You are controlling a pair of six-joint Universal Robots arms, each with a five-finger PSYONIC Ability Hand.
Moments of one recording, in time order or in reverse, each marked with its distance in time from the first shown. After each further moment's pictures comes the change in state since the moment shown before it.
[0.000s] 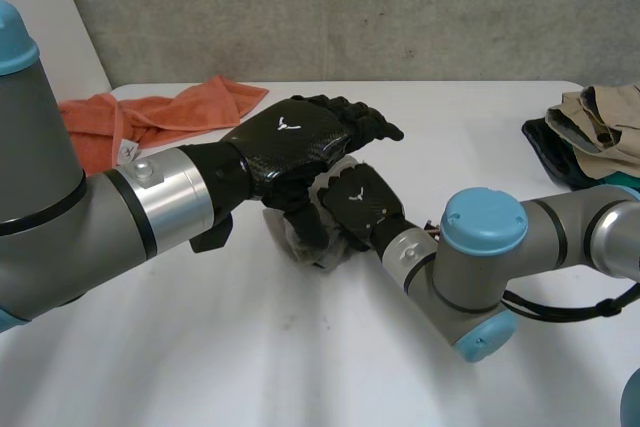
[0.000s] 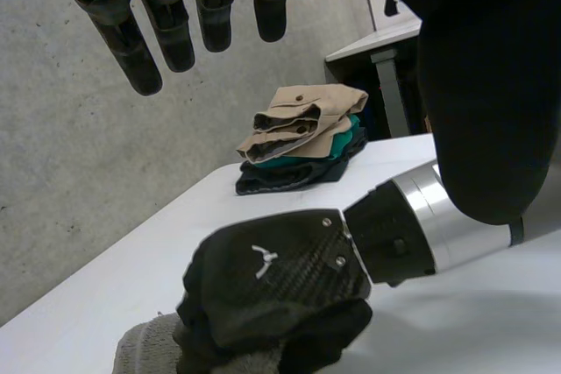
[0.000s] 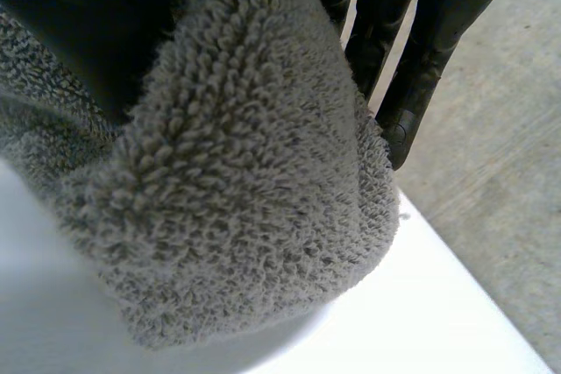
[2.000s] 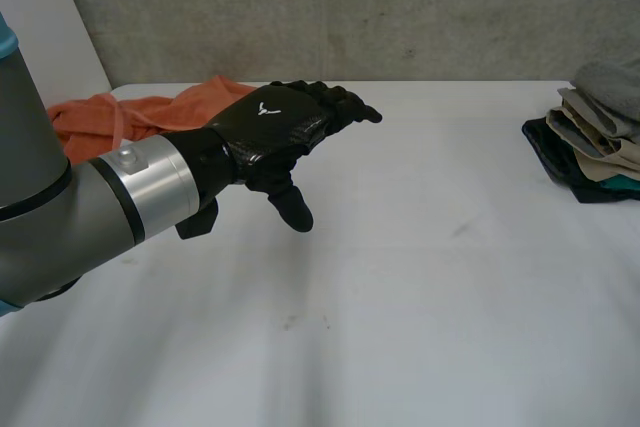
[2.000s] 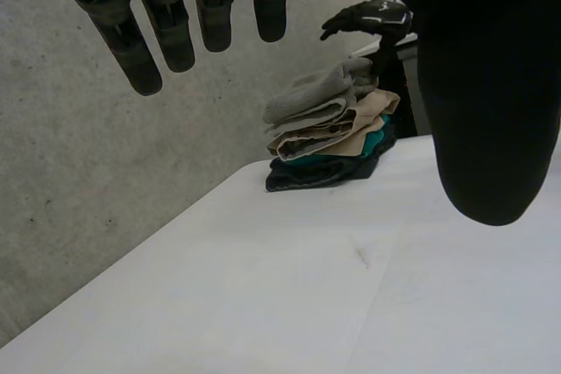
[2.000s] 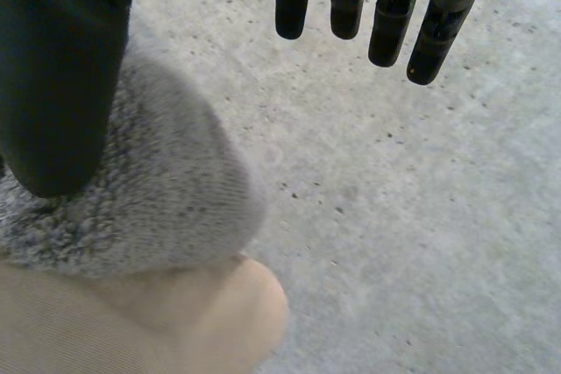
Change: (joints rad) left arm 0.040 0.009 0.000 0.017 -0.015 -0.006; right arm -1.122 0.002 -0.277 -0.248 -0.542 0.383; left_hand 0.003 0.000 0.000 0.000 0.000; right_hand -0.704 -0.945 -0.926 -0.937 -0.863
